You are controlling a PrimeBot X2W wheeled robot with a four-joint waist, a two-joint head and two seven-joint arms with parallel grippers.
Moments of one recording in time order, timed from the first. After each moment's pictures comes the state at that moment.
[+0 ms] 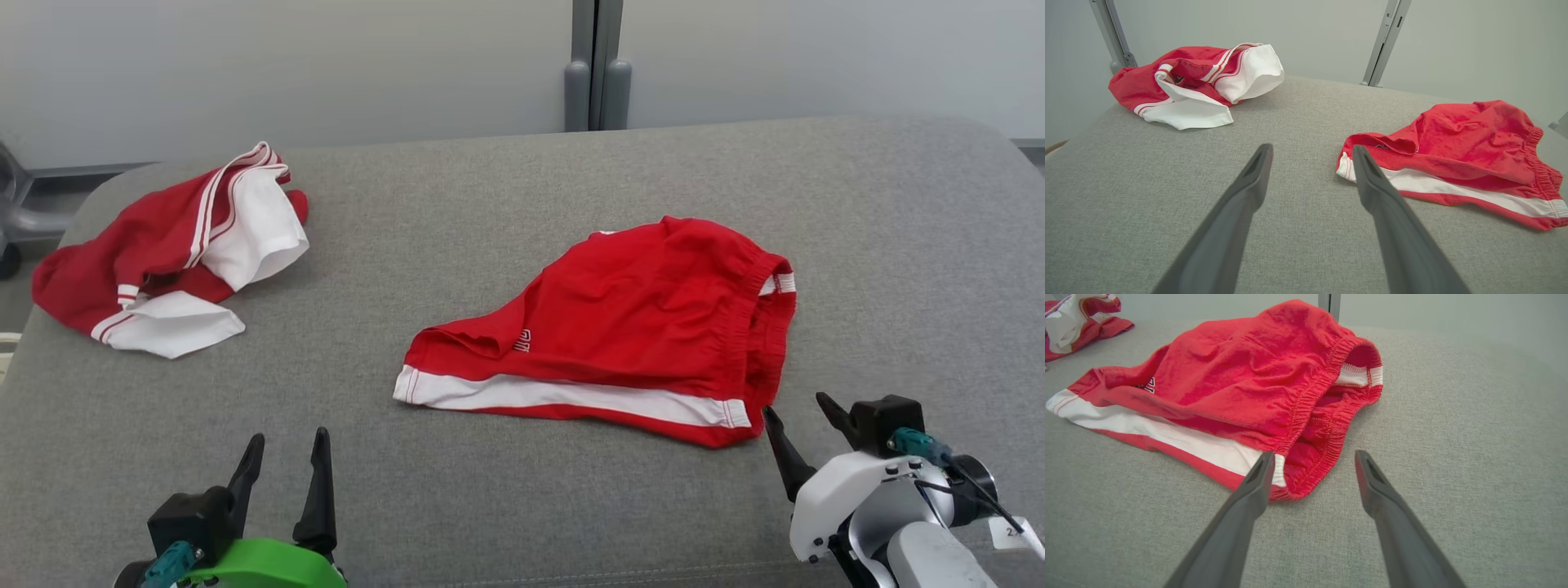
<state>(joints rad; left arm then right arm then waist) 0.03 0.39 -0.46 0.02 -0.65 0.30 -0.17 -0.11 -0.18 0.13 0.34 0.19 0.13 0.00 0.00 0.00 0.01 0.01</state>
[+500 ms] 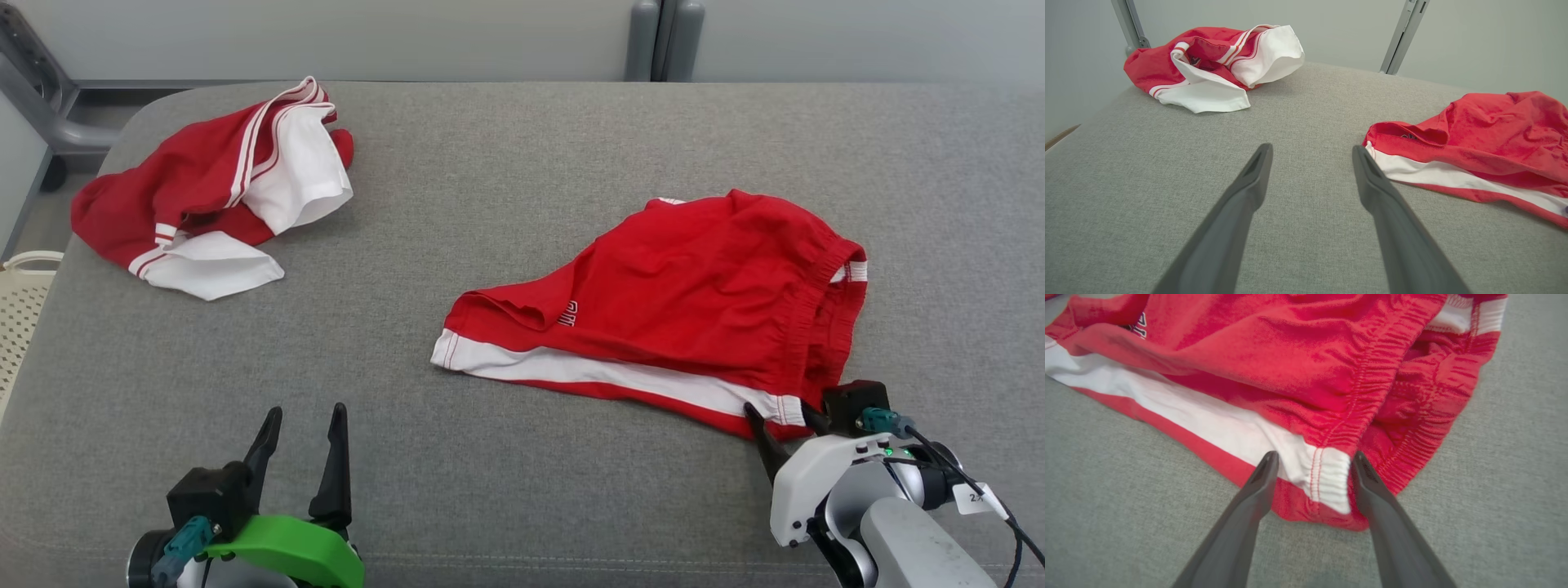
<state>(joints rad) -0.05 0.37 -0.49 0.07 -0.64 0.26 -0.19 -0.27 -0.20 0.26 0.60 0.29 0.13 -0.04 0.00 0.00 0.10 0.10</state>
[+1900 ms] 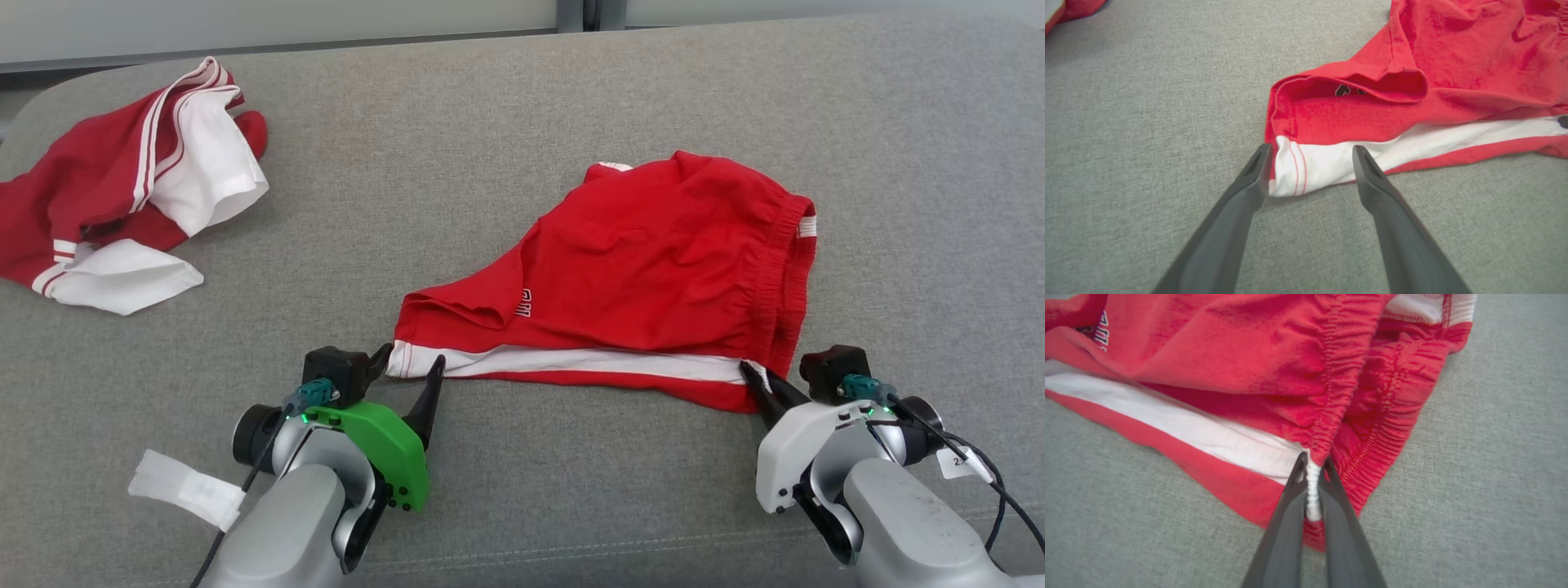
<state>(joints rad) -0.53 0.16 -0.68 0.80 -0.62 -0.07 -0.18 -0.41 -0.24 0.42 0.71 0.37 0.13 -0.14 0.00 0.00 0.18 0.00</state>
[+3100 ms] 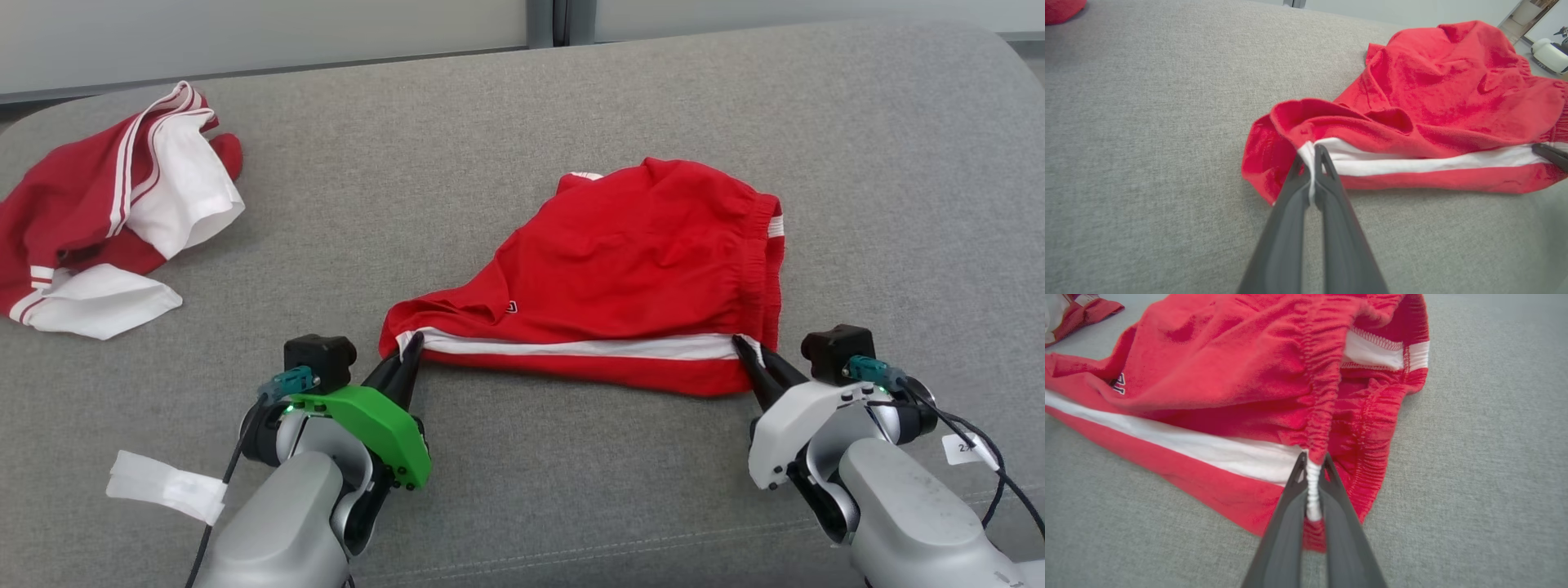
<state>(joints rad) -0.56 0.14 -0.68 0.85 -0.75 -0.12 -0.22 -0.46 -0.24 0.46 0.72 0.44 0.13 -0.20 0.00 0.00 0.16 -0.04</state>
